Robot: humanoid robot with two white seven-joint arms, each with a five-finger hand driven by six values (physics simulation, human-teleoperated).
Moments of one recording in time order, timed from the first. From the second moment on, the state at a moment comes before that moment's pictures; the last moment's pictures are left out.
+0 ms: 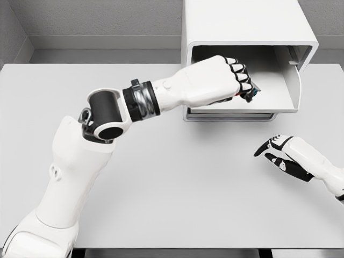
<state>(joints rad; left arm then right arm) -0.59 0.00 -0.39 -1.70 -0.84 -0.61 -0.61 0.19 -0.78 0.12 -1.70 0.18 -0.61 0.13</state>
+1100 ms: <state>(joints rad) -0.67 0.00 -0.39 -1.58 -0.84 -0.61 -0.61 0.19 -0.78 0.12 -1.71 0.18 -0.61 0.13</state>
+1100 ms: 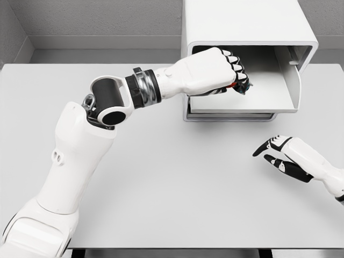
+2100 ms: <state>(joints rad) -0.62 0.00 -0.37 -1.69 -0.82 -0.61 -0.61 0.19 -0.76 0.13 -1.75 0.18 -0.61 0.16</state>
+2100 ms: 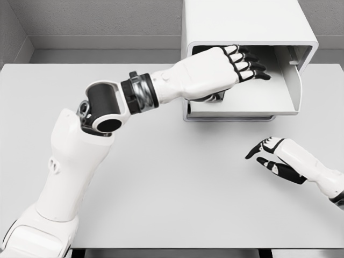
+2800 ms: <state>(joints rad) -0.10 0.32 0.31 -1.71 -0.33 -0.61 -0.61 0.02 -0.73 0.24 -1.77 0.17 -0.61 0.16</state>
